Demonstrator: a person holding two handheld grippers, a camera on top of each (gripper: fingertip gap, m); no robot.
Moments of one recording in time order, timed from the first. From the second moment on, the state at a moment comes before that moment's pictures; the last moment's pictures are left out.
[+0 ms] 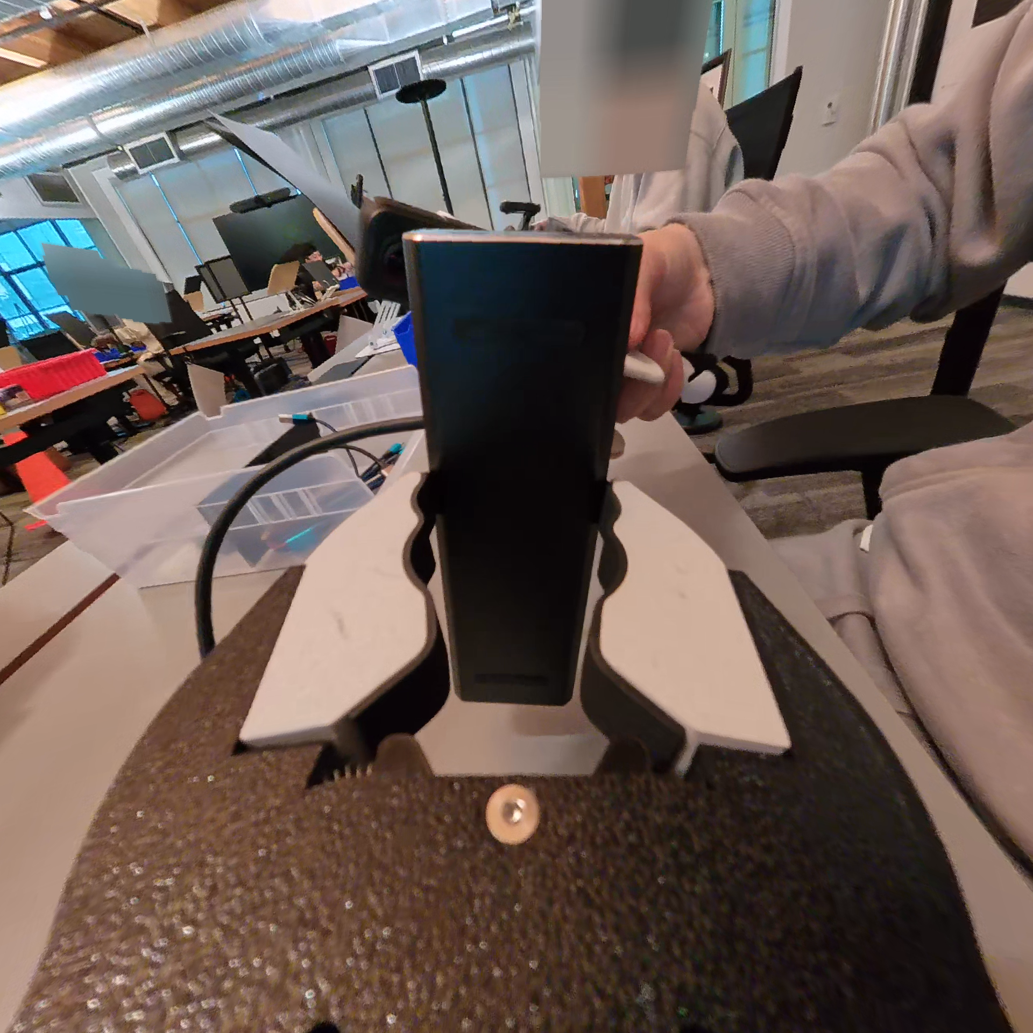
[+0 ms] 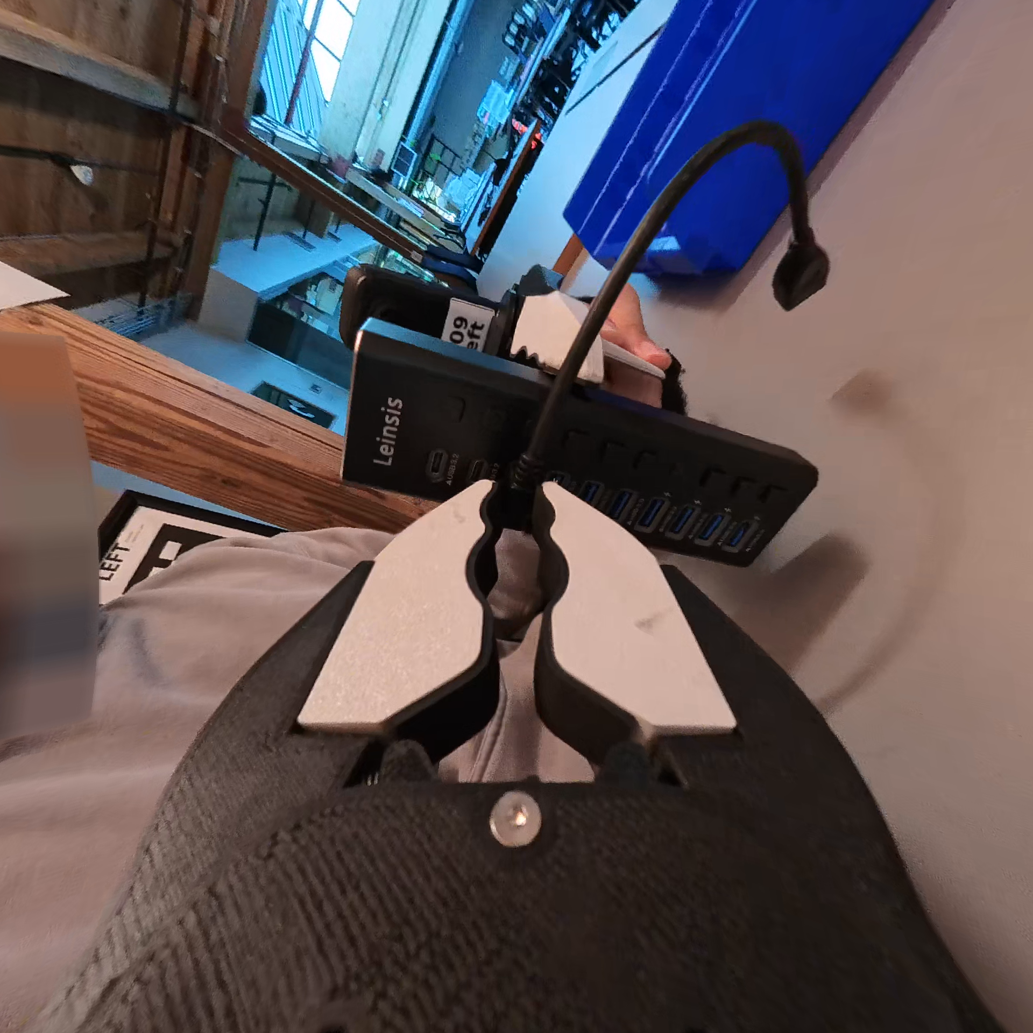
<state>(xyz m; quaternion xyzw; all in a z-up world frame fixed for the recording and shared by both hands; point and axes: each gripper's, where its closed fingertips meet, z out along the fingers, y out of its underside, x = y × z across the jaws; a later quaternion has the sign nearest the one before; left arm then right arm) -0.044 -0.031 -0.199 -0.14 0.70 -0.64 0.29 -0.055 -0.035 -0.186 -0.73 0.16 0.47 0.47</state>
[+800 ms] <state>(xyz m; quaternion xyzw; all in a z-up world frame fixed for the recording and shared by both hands) -0.050 -0.037 -0.184 -0.12 0.67 -0.67 0.29 -0.055 -0.046 -0.178 -0.60 0.24 0.58 0.49</state>
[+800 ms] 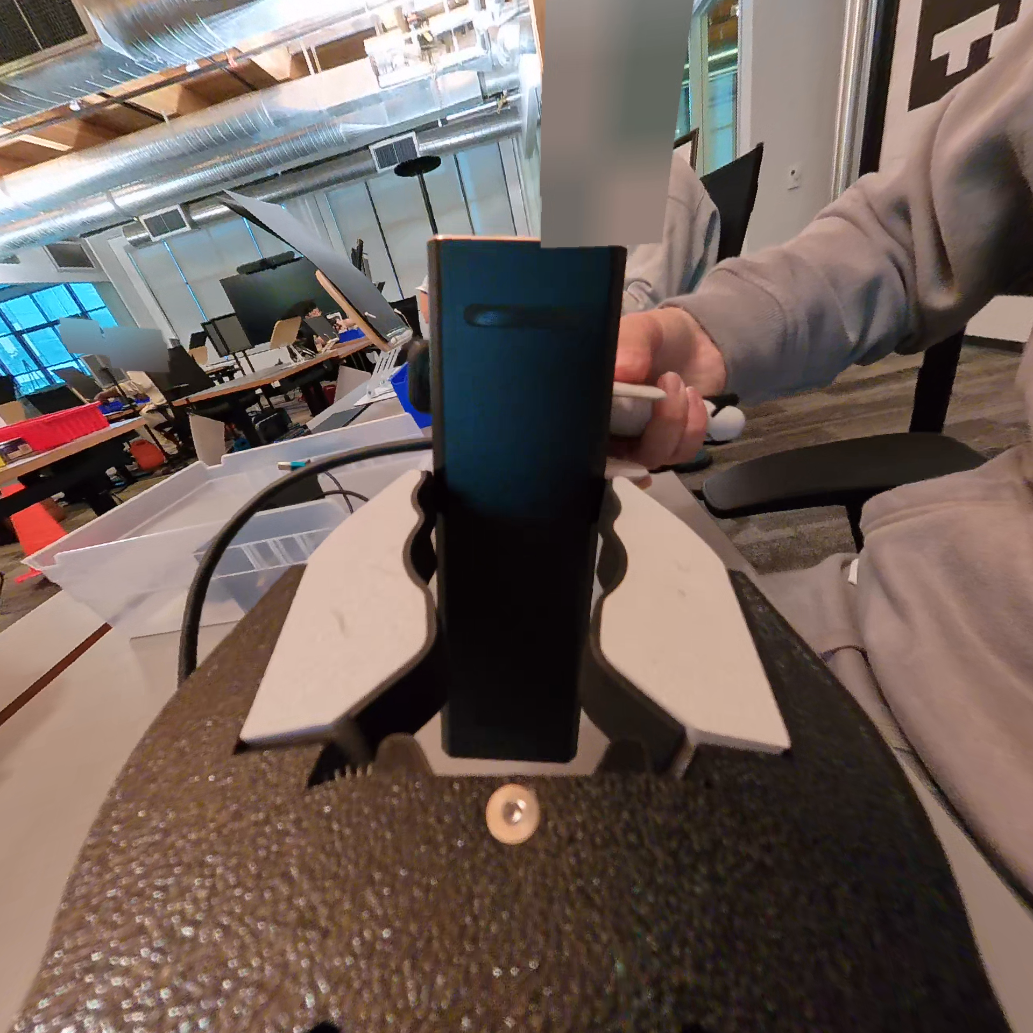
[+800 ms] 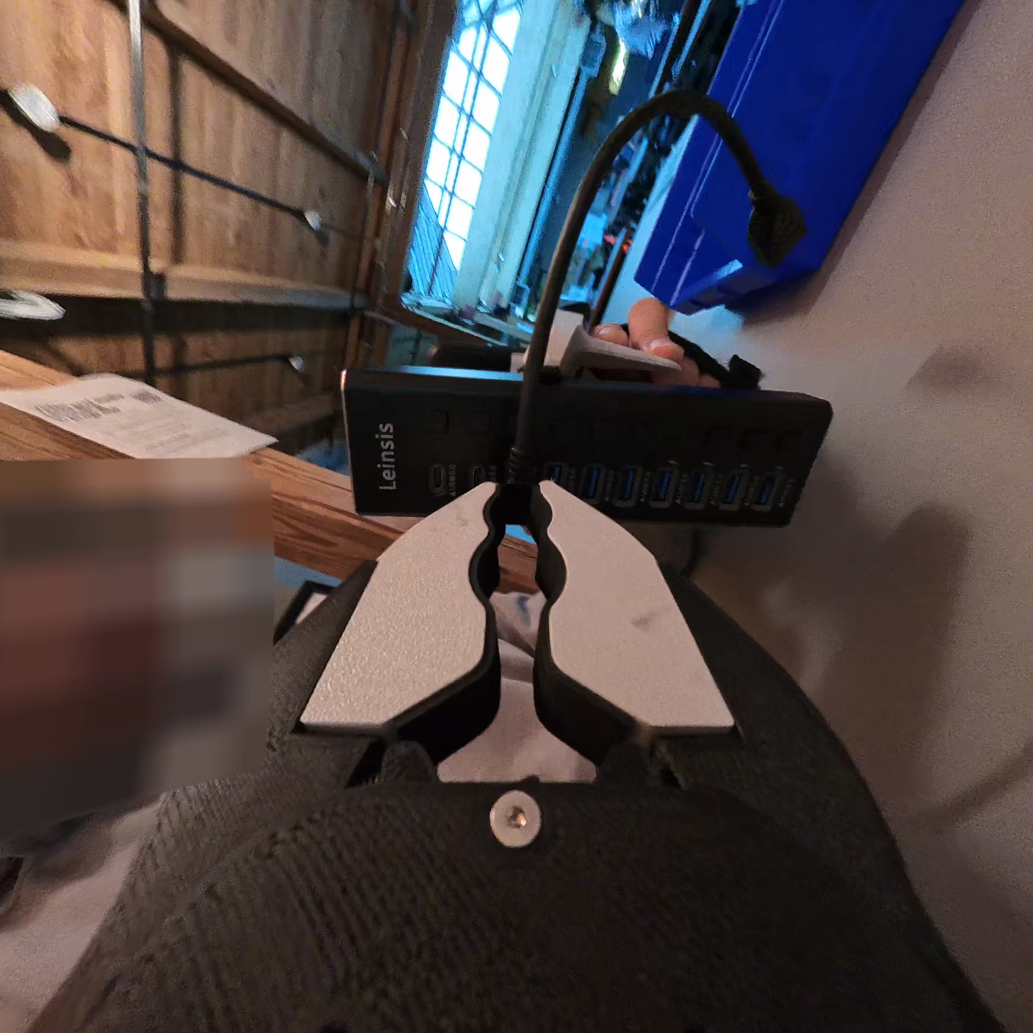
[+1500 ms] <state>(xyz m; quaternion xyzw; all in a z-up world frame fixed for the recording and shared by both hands) -0.043 -0.037 -0.181 -0.18 0.70 -0.63 0.29 -0.053 -0.035 -0.175 -0.68 0.22 0.45 0.53</state>
